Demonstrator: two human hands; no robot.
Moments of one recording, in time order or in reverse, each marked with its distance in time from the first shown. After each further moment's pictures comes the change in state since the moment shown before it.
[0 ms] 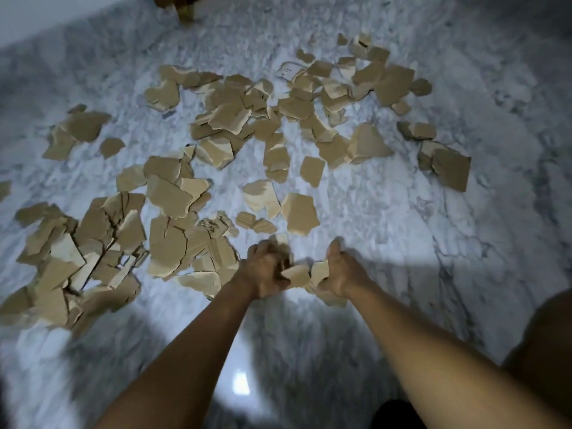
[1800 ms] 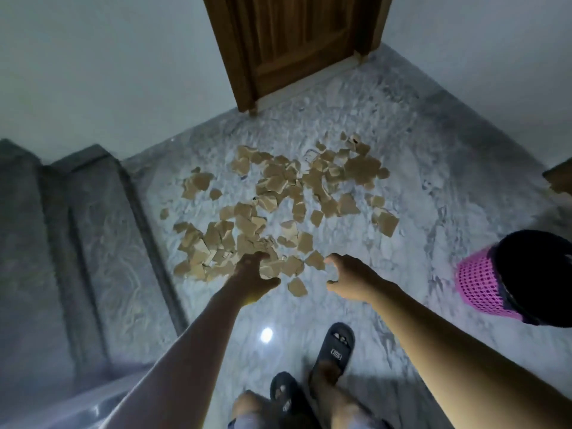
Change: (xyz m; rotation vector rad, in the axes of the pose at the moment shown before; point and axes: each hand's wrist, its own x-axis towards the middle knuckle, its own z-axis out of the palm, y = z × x) left_hand -0.484 0.203 -0.417 -0.402 0.073 -0.302; right_hand -0.530 -0.166 -0.423 -0.074 -0.185 -0.258
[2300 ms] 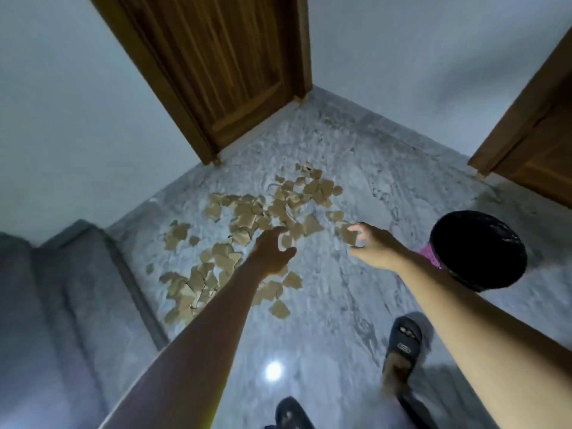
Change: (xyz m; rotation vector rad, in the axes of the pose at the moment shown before) left_hand -0.060 0.228 0.025 0.110 0.066 0.273; right_hand -0.163 0.130 -0.124 0.291 0.286 0.158
